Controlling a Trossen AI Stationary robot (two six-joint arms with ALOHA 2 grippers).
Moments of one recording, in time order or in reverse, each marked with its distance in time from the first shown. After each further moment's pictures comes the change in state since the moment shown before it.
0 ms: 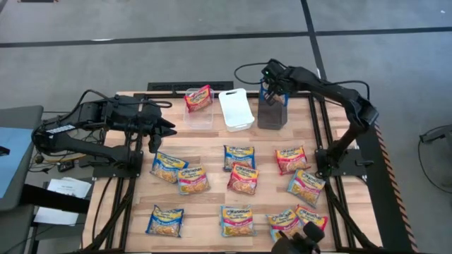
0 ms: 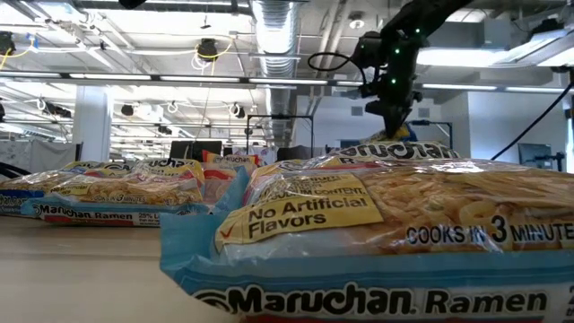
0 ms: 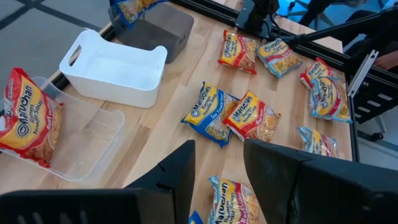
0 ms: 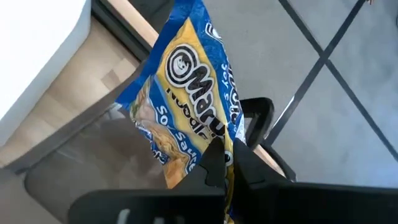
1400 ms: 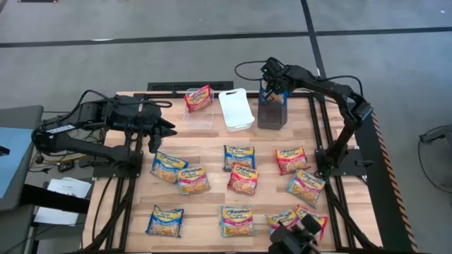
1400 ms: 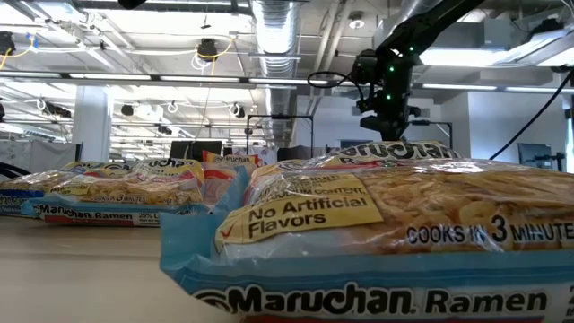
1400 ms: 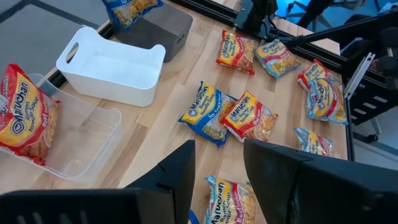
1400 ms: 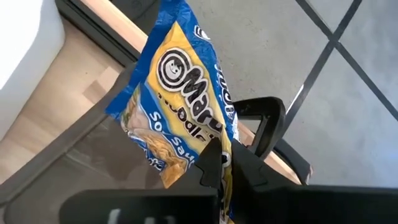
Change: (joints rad) left arm 0.000 0.000 0.000 0.001 0.008 -0.018; right arm -0.060 0.079 0.001 0.067 -0.038 0.026
